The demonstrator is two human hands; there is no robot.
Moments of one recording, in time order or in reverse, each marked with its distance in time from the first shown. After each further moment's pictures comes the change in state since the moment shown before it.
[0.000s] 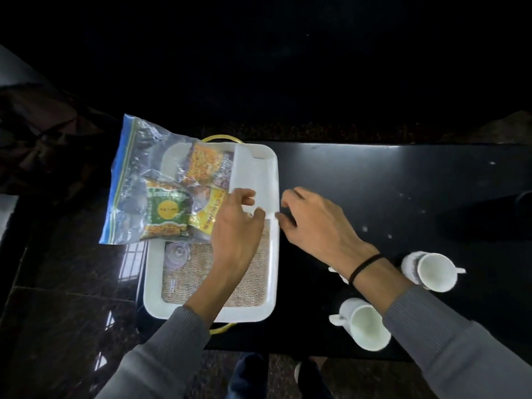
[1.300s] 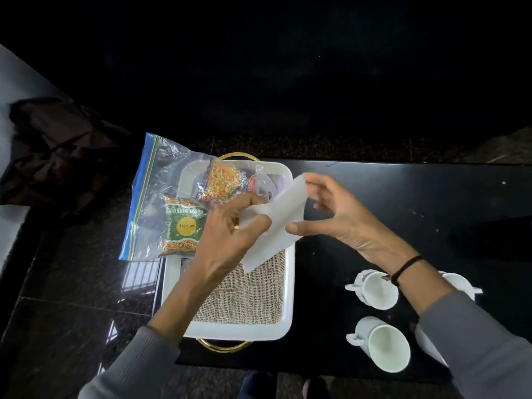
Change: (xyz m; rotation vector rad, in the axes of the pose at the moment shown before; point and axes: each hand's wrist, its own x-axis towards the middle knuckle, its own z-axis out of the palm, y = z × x) left_hand 0.015 0.004 -0.070 -0.394 -0.272 0.252; right_hand 0.022 0.021 -0.022 1.092 -0.223 0.231
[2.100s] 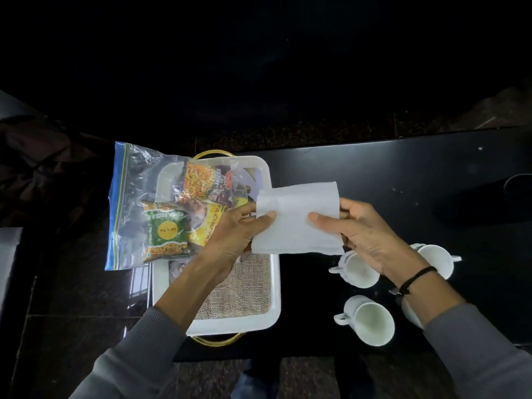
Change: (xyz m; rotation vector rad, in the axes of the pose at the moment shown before) left_hand 0.015 -0.010 0.044 -0.337 -0.161 -0.535; right_hand -0.050 0.046 -0.035 0.451 0.156 0.125
